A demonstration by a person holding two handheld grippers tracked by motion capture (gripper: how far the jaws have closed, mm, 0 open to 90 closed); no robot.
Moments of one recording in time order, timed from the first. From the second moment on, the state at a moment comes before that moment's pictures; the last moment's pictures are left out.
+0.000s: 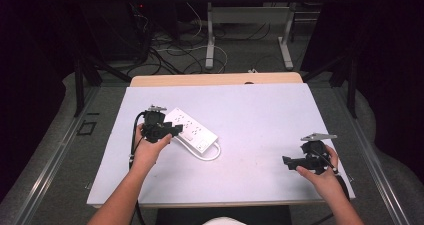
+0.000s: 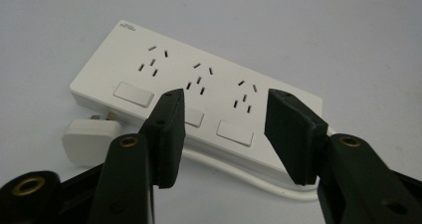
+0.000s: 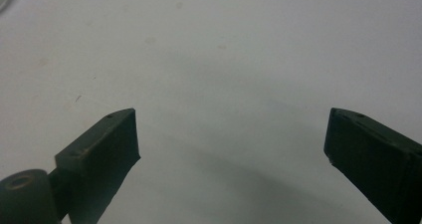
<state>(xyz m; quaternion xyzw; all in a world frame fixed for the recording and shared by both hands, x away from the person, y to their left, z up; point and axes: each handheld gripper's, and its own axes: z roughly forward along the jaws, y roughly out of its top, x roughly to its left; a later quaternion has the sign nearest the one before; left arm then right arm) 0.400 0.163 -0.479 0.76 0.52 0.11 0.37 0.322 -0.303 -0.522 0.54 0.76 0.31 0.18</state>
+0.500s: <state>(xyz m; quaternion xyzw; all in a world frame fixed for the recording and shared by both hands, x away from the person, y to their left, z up) 0.407 0.145 -0.492 0.77 0.52 0.09 0.35 0.322 -0.303 -0.523 0.54 0.76 0.31 0.18</state>
